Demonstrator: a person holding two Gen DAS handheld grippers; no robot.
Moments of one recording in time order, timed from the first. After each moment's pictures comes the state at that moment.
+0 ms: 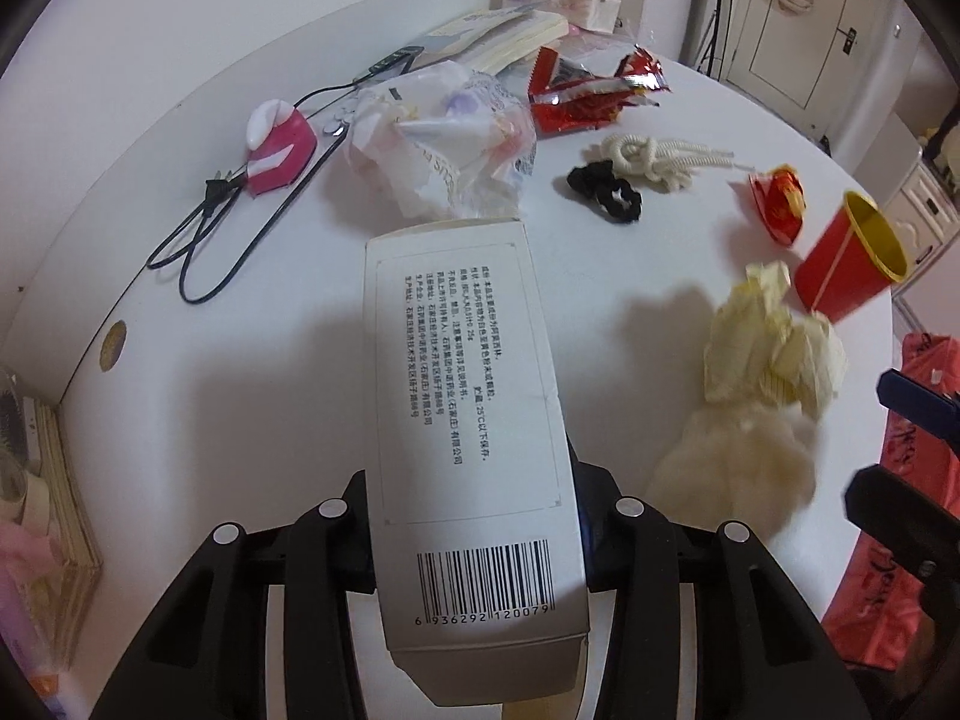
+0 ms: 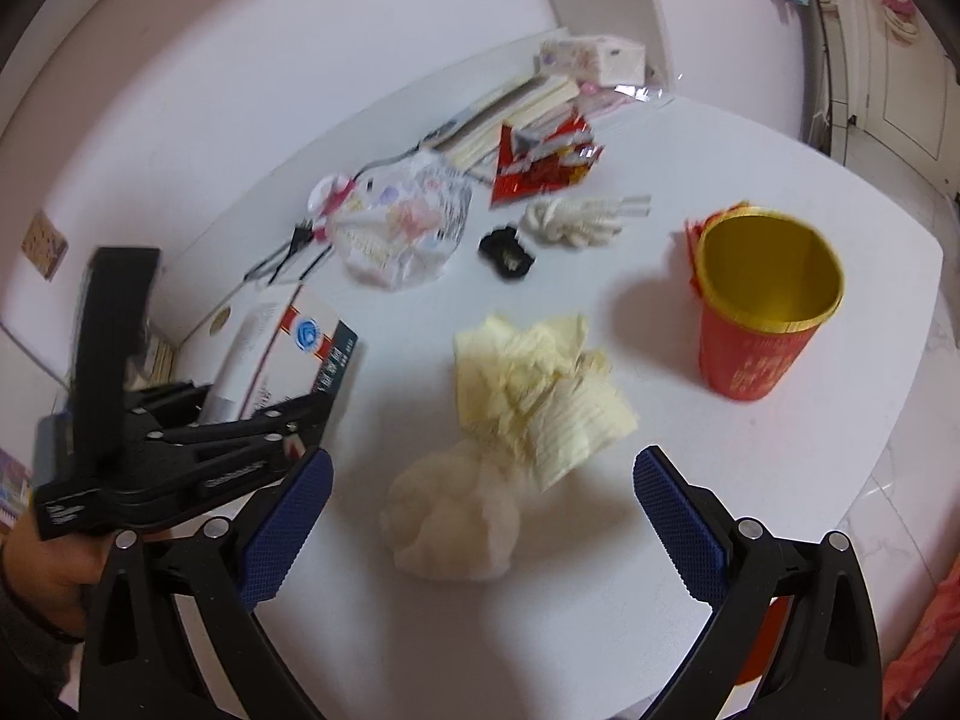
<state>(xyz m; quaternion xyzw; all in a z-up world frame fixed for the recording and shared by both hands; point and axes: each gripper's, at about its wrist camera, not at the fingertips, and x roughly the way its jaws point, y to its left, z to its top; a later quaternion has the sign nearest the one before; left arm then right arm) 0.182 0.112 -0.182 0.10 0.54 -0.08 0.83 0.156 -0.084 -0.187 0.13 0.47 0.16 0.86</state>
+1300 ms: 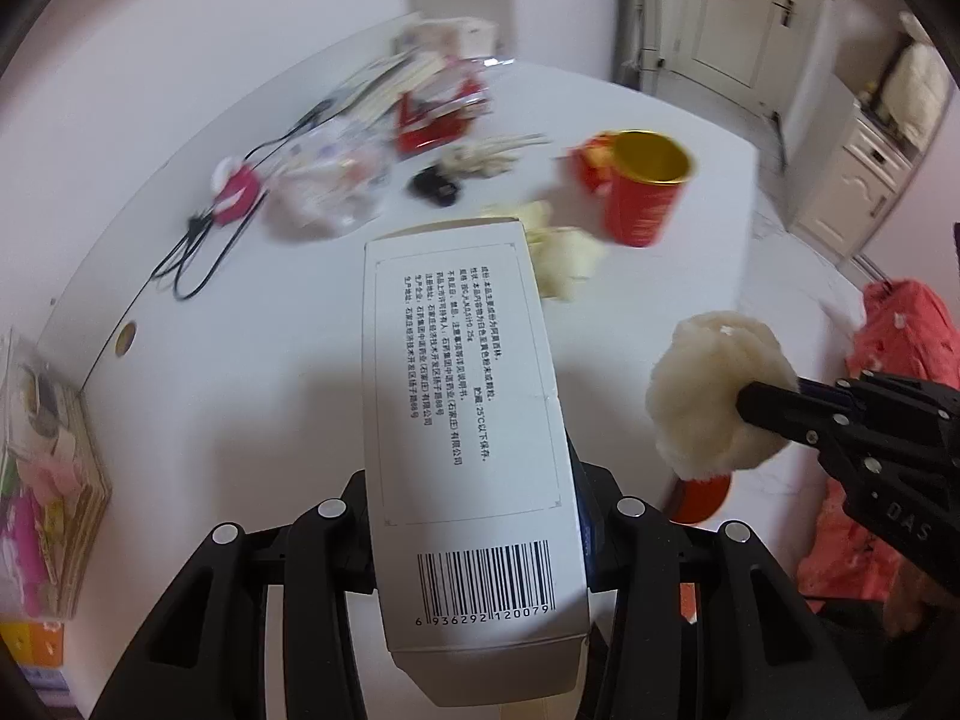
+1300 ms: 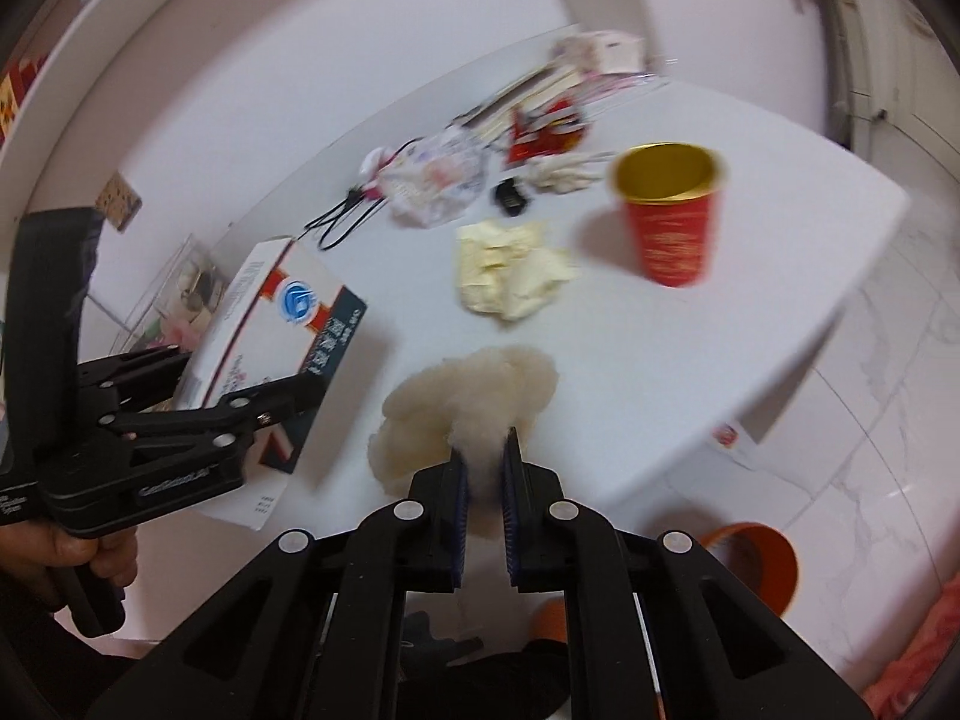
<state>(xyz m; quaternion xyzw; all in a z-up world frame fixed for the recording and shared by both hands) 0.061 0.028 -0.127 0.13 0.51 -0.12 0.84 0.056 -0.162 -0.173 0.14 0.46 0.21 0.85</state>
